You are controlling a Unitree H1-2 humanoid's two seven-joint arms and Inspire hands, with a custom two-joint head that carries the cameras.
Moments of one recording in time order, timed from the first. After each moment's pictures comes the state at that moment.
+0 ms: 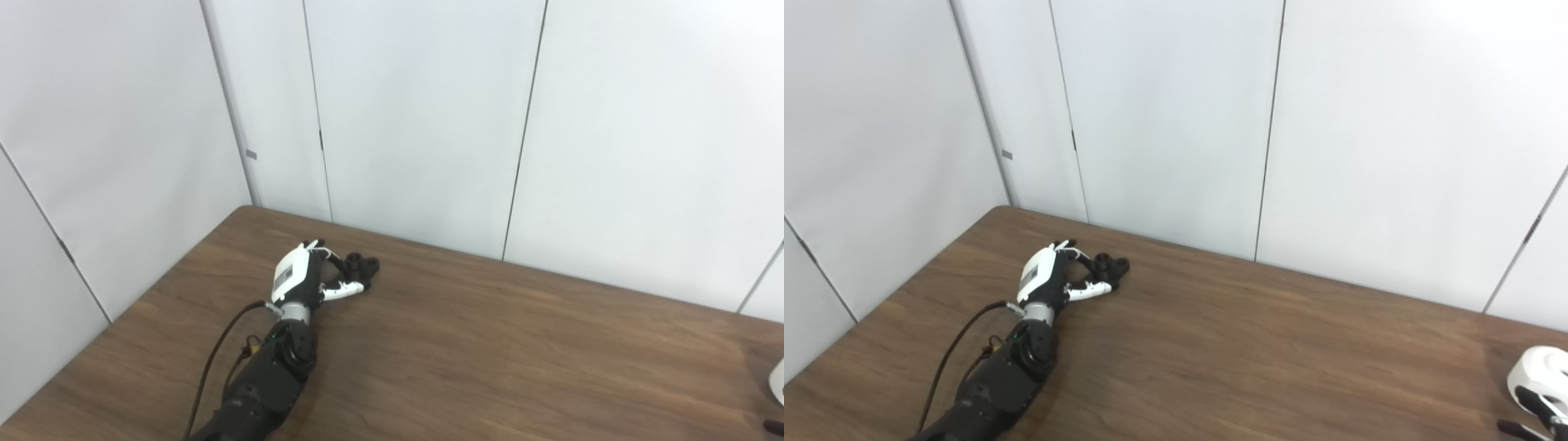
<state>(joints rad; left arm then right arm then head) -0.50 0.39 -0.07 0.74 0.40 0.01 0.37 -0.06 -0.28 -0.13 0.00 -0.06 -0.01 0.00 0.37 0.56</state>
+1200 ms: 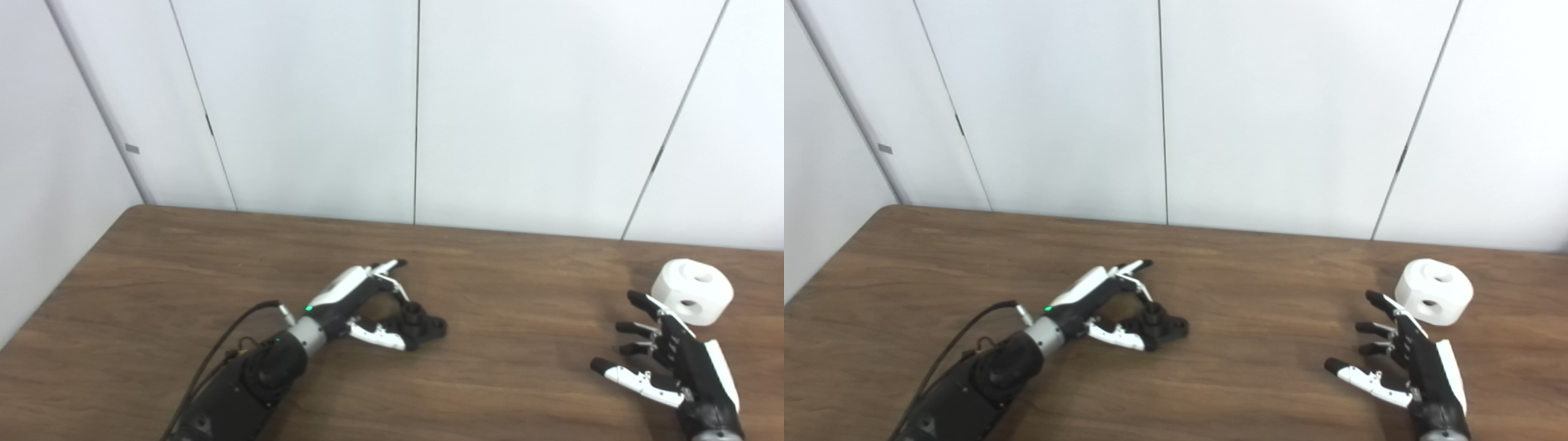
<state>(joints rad) -0.46 0.32 -0.41 0.42 0.35 -0.21 -0.16 -0.07 -0.21 -0.08 -0.05 -0.13 -0.01 -0.03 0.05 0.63</state>
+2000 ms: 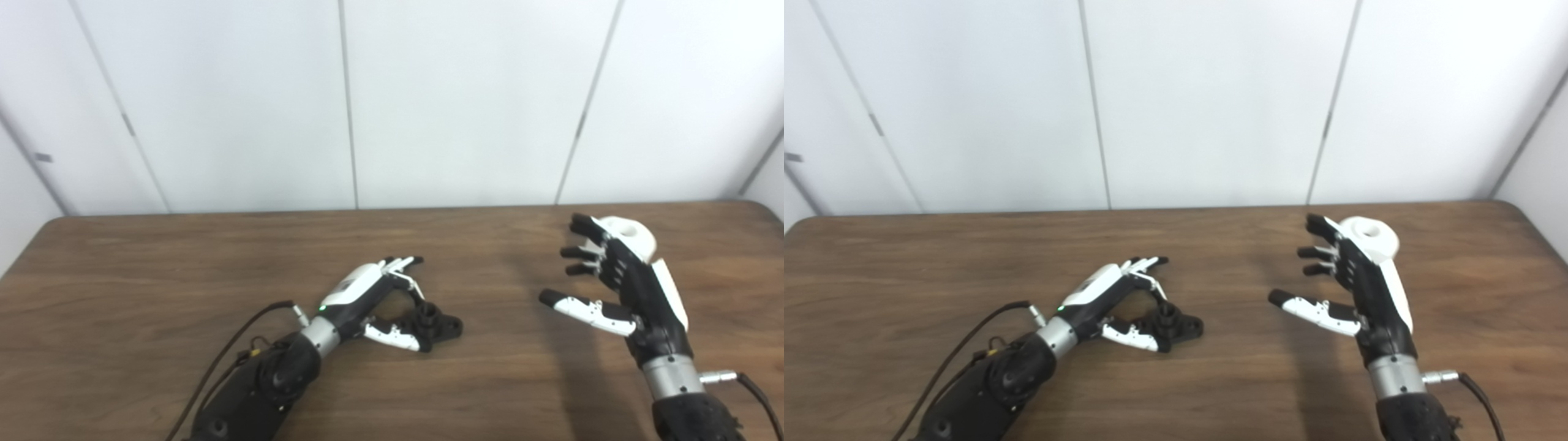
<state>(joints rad) -0.52 0.20 -0.50 0.54 0.43 -0.29 -0.09 -0.04 -0.22 -0.08 -0.37 -0.13 0.13 0.01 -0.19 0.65</state>
